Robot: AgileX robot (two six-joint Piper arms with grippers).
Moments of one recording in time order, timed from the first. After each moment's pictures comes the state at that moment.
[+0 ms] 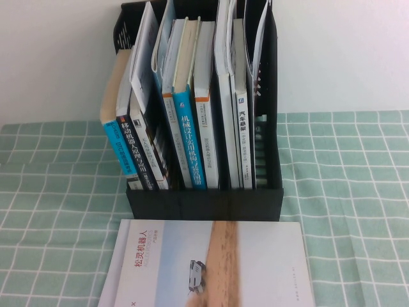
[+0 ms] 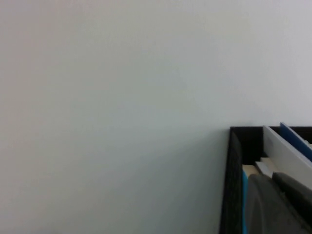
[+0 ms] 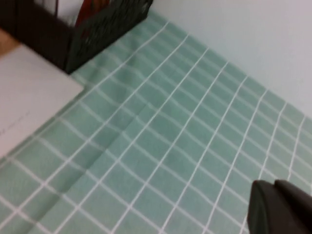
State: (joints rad) right arm 0.01 0.40 -0.55 0.22 0.78 -0.75; left arm -0.04 0.43 -0.51 0.20 0.06 -0.33
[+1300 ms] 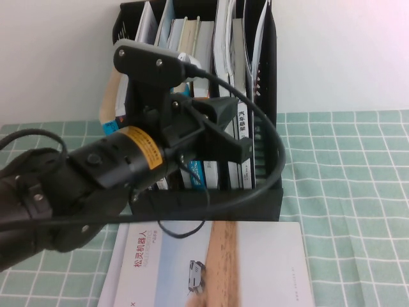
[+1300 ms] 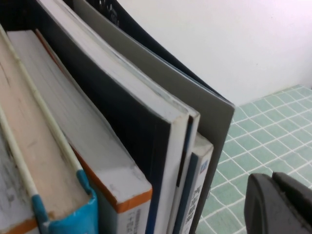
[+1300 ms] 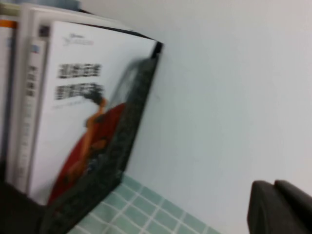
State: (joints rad) right arm 0.01 0.54 -0.32 -1.23 -0.33 0.79; left arm -0.67 1.37 -0.91 0.21 -0.18 -0.42
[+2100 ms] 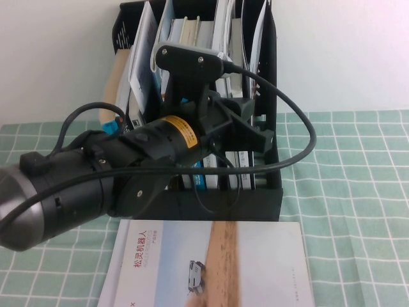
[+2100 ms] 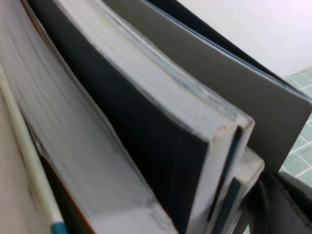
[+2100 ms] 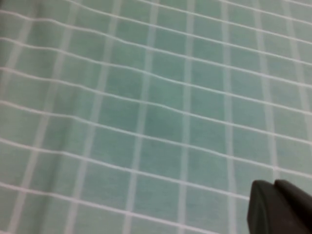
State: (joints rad) right arm 0.01 0.72 -0.37 -0.12 0.42 -0.09; left arm -0.67 1.57 -1.05 0.05 -0.17 -0.26
